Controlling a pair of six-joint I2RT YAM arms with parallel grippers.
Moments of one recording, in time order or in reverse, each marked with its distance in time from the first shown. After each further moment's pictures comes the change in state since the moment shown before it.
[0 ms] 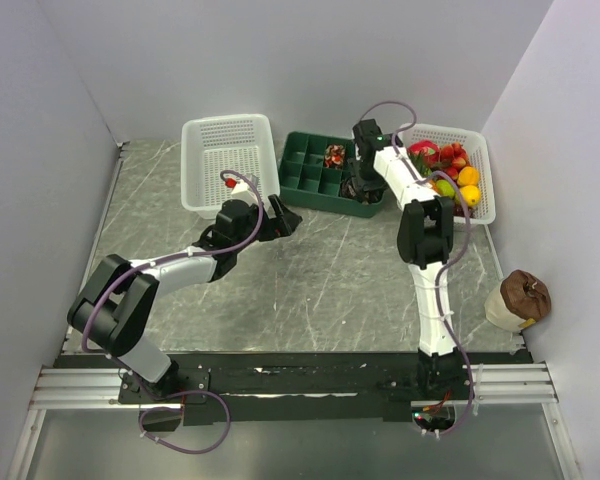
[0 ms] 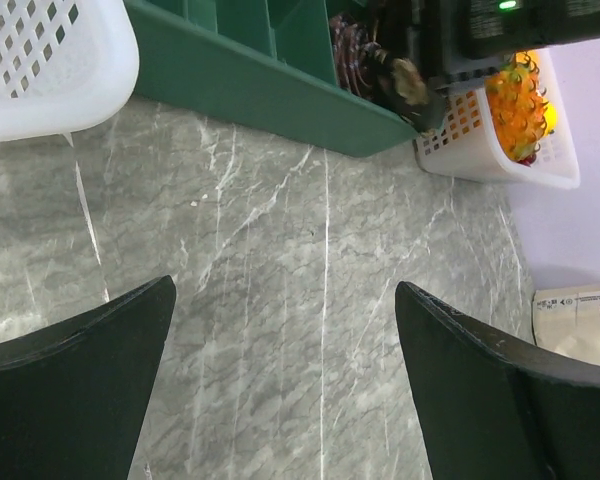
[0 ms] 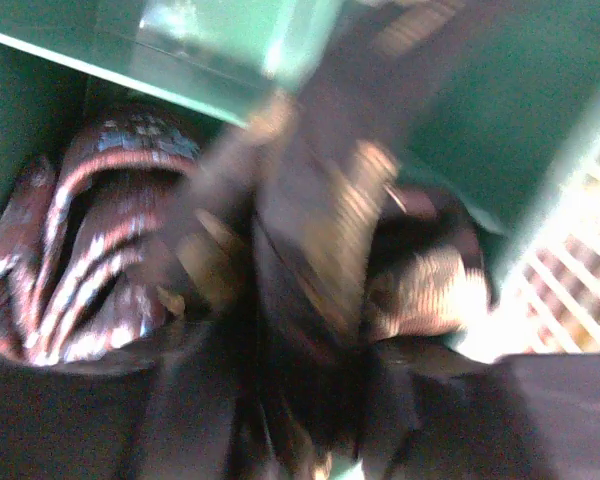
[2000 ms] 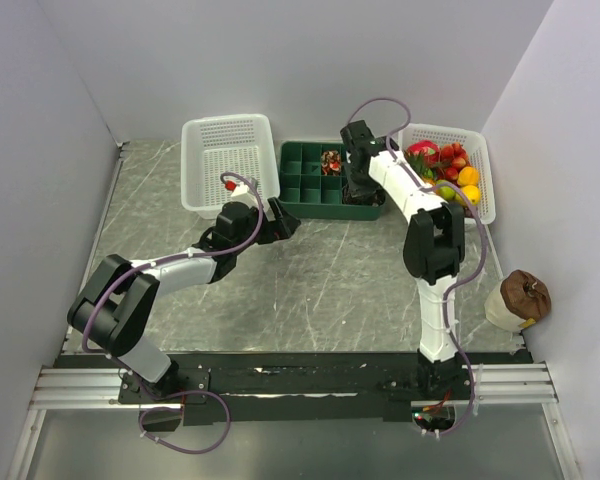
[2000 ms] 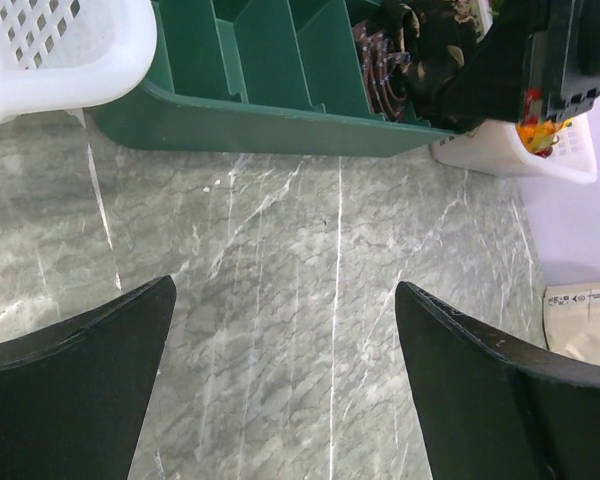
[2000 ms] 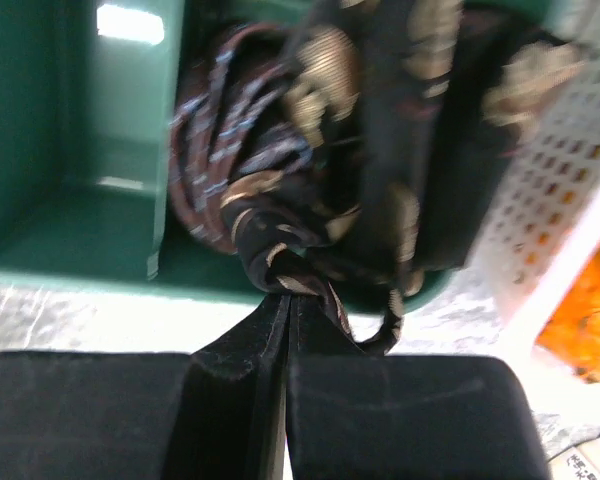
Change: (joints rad) left arm 0.000 0.000 -0.016 -0.009 -0.008 -0.001; right arm 0.096 -0.288 -0.275 0.026 0.051 0.057
